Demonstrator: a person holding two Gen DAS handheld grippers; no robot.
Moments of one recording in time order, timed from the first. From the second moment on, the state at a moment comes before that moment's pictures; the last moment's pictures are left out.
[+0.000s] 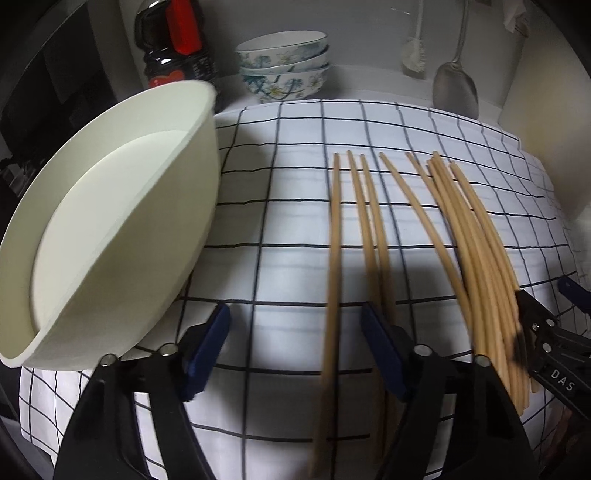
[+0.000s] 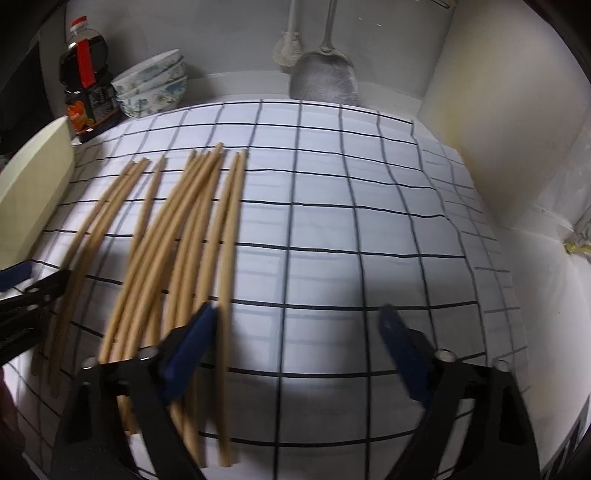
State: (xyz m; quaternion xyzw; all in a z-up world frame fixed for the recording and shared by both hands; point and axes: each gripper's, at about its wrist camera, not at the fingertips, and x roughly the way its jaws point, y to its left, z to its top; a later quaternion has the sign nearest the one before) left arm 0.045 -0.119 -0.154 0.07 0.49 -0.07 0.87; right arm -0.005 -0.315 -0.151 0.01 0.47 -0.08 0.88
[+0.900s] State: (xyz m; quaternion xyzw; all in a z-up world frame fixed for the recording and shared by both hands) left arm 0.044 -0.143 -0.134 0.05 0.50 -0.13 0.86; right arm -0.011 -0.310 -0.128 0.05 0.46 -0.02 0.89
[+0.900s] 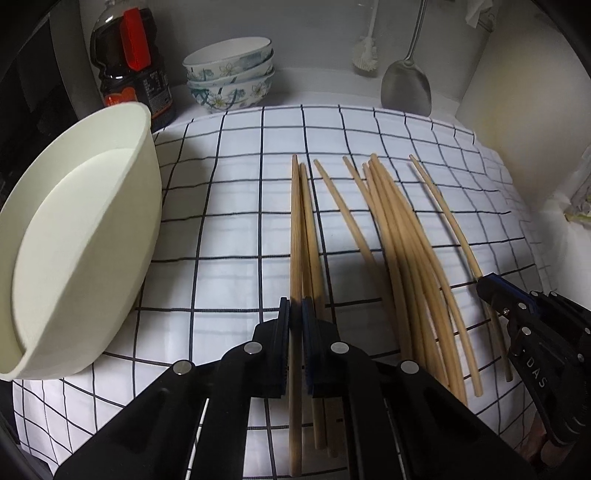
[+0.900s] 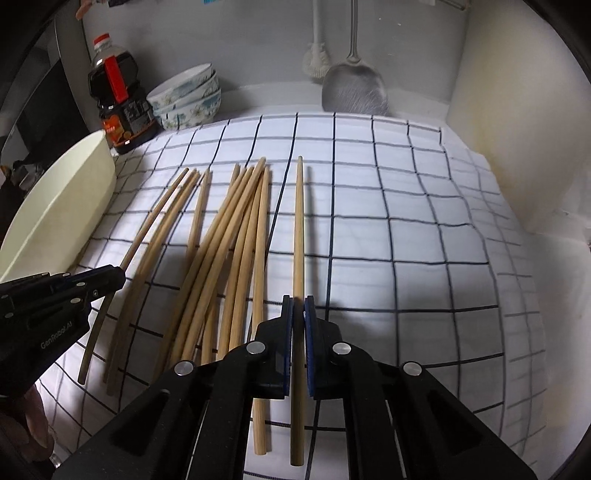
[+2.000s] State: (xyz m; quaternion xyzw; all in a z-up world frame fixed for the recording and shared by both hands) left arm 0.097 0.098 -0.058 -0.01 0.46 -0.04 0.89; right arm 0.085 -0.070 -0.049 0.06 0.43 0.14 0.89
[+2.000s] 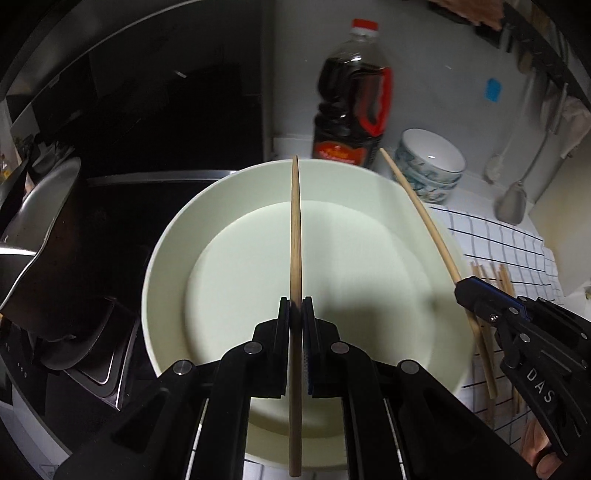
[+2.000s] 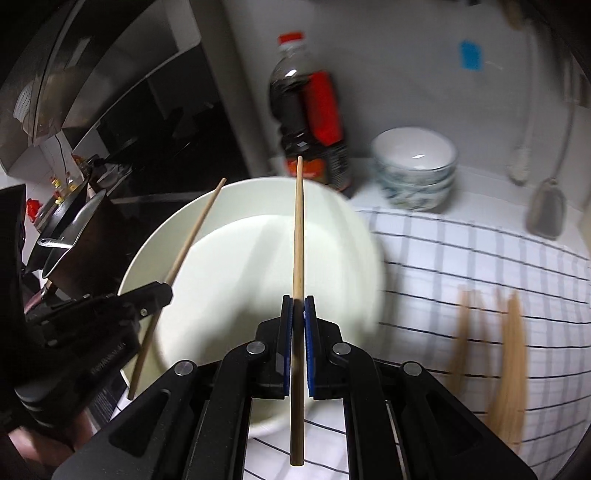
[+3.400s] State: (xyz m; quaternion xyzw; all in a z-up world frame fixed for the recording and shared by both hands) left arm 0.100 0.127 -0.069 -0.01 0.48 -0.01 0.88; right arm 0.096 -0.051 -0.067 0.07 0.47 0.09 0.87
